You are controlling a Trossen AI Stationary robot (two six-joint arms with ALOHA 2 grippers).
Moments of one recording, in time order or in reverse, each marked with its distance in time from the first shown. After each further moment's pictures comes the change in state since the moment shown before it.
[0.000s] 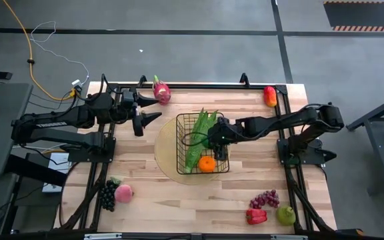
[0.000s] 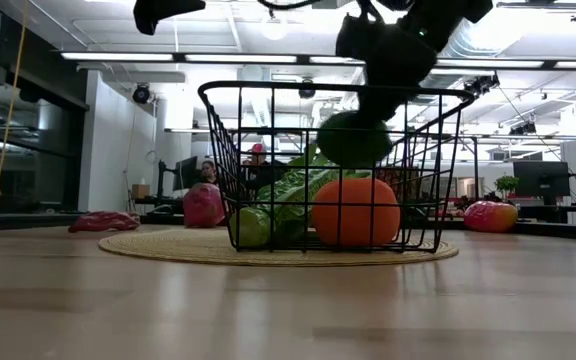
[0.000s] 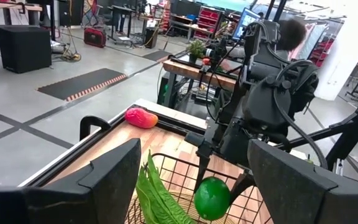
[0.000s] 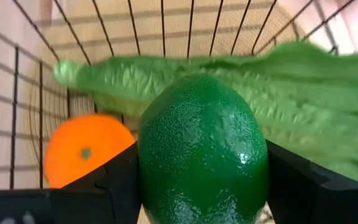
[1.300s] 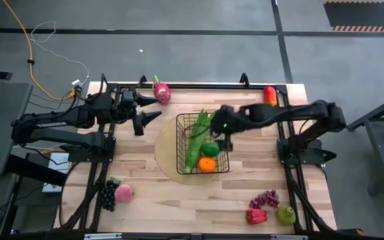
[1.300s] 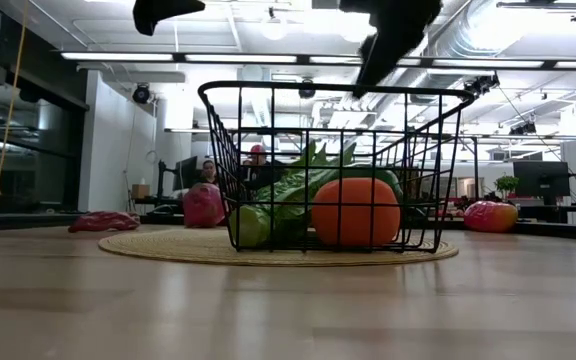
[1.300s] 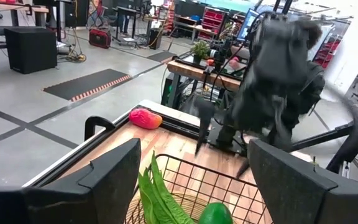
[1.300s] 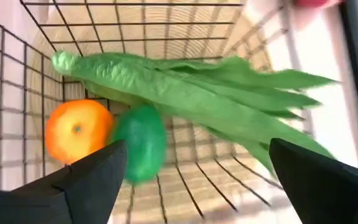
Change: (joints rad) left arm 0.000 0.000 0.000 -0.001 -0.021 0.000; right arm -0.054 -0.032 0.290 -0.397 0.018 -0.109
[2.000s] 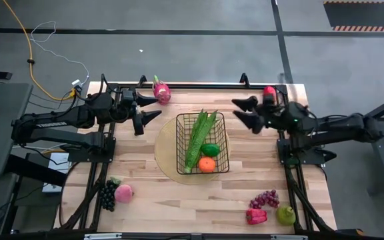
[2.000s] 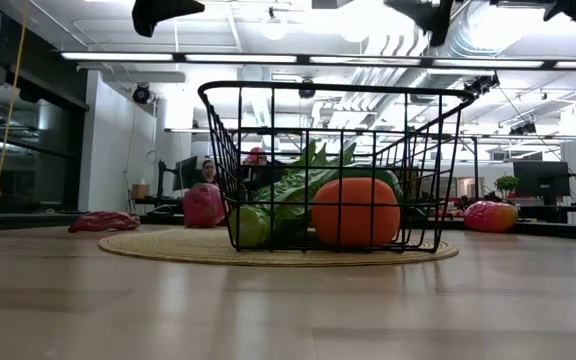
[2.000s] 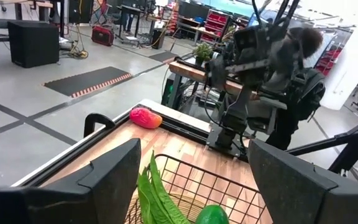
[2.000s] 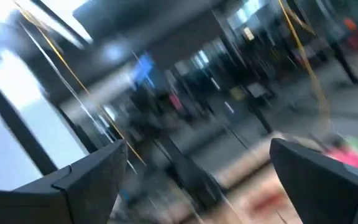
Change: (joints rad) left arm 0.000 0.000 0.000 0.000 -0.009 -0.045; right arm -0.065 -0.678 -0.798 1.437 -0.012 0.580
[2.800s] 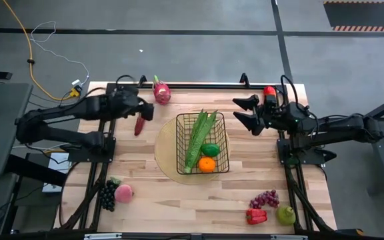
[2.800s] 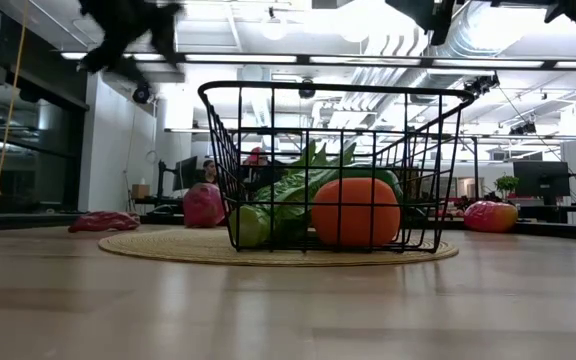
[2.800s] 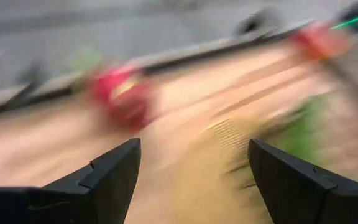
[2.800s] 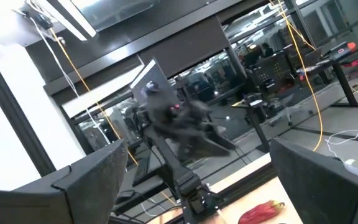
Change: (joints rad) left arm 0.121 0.198 0.175 -0.733 -0.329 -0.481; right arm 0.000 -0.009 -0.009 -0.009 -0.007 -0.094
